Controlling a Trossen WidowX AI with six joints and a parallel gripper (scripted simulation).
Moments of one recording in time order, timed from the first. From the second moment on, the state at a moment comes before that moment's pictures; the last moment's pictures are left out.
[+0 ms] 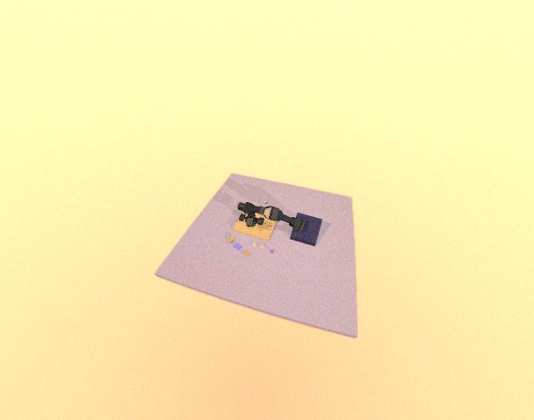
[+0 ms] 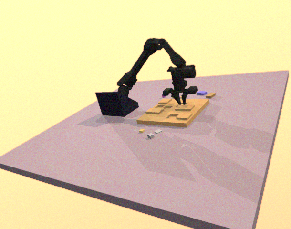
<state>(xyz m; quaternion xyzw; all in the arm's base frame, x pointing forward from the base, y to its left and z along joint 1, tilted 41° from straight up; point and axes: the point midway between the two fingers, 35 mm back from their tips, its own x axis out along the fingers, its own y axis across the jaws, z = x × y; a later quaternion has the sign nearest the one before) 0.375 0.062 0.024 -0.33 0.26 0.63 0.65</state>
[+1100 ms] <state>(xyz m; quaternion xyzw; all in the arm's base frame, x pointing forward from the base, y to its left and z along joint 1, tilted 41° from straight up) 0.372 0.037 0.052 -0.33 0.26 0.63 0.65</state>
